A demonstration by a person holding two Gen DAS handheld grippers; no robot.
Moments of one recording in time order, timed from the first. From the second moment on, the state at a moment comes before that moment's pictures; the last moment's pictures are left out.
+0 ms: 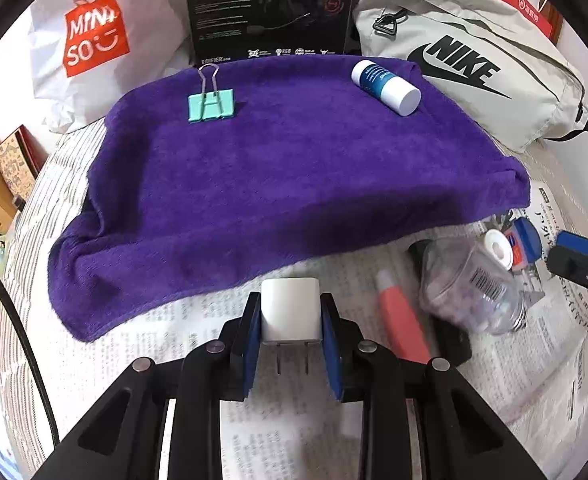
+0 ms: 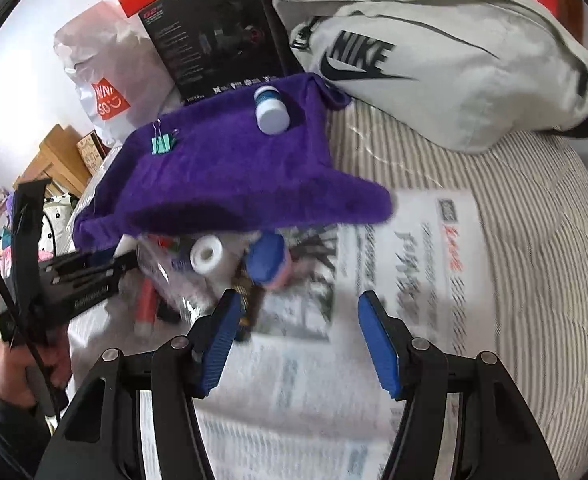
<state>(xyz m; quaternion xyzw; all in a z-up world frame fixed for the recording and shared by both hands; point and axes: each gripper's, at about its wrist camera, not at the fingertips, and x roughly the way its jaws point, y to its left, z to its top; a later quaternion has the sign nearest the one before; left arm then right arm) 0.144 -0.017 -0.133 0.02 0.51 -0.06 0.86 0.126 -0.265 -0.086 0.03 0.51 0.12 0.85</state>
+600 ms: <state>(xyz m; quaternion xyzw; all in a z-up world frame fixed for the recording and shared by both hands) 0.139 0.000 -0.133 0.00 0.50 -0.07 0.86 0.161 -0.249 -0.119 0.00 0.53 0.12 0.84</state>
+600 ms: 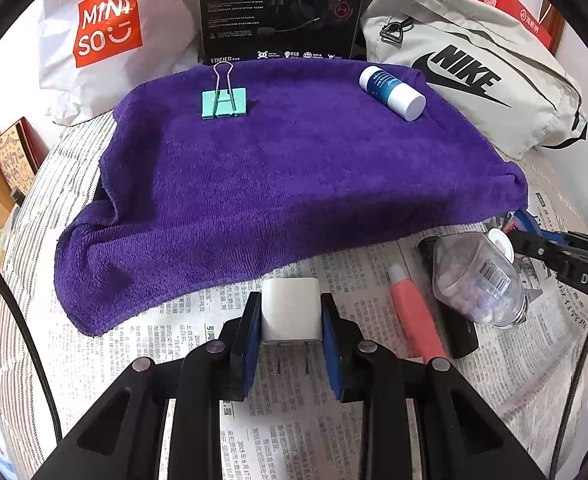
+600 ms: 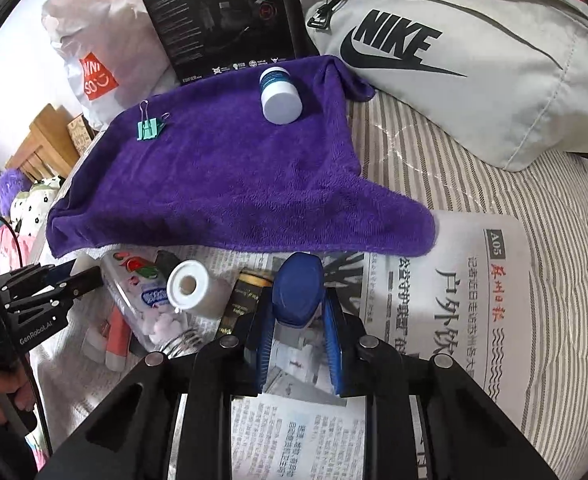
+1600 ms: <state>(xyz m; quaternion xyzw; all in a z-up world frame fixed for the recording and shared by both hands) 0.148 0.045 -0.066 -0.05 0.46 -0.08 0.88 0.204 -0.242 -0.062 0.00 0.49 0.16 0.86</state>
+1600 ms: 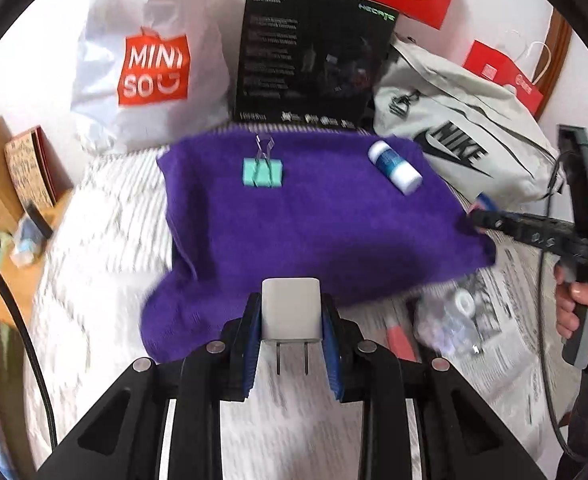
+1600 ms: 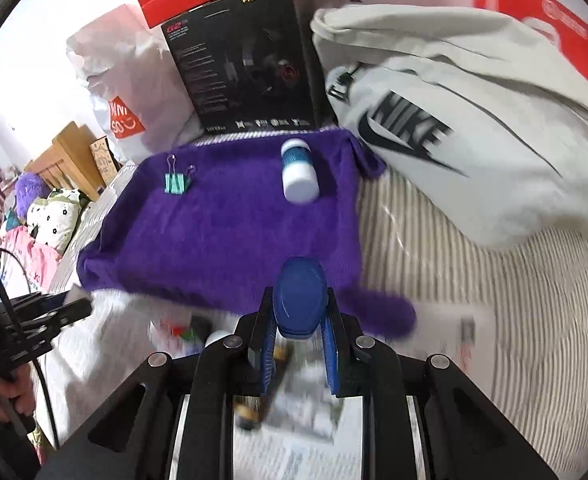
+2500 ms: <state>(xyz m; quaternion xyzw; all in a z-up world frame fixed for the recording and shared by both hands) 0.292 0.044 -0.130 0.00 0.50 -0.05 0.87 0.300 -0.188 -0.130 -0.11 0.52 0.16 0.83</state>
